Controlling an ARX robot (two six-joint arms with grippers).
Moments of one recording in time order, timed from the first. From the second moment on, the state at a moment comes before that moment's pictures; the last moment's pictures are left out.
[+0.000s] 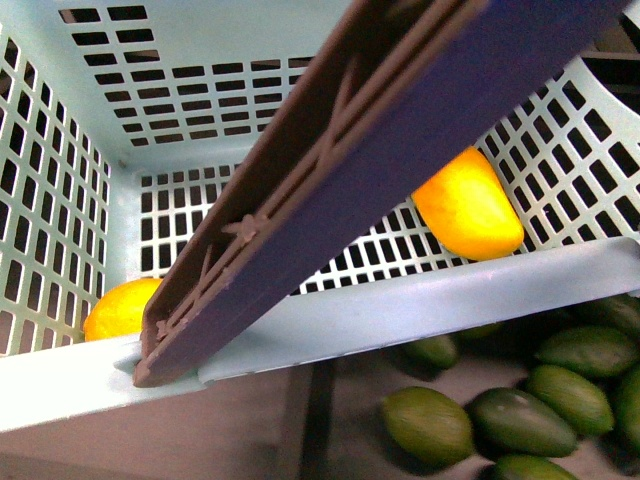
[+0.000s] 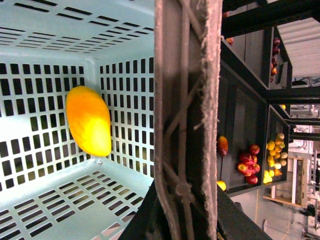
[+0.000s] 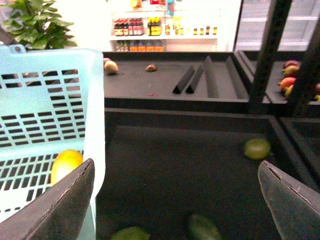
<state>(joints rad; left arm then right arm) -0.54 1.49 1.29 -0.38 0.33 -0.94 0.00 0.00 0.02 0.00 0.00 0.01</state>
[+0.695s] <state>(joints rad) -0.56 1.49 1.21 -0.17 0.03 -1.11 0.00 0.00 0.02 0.00 0.00 0.00</state>
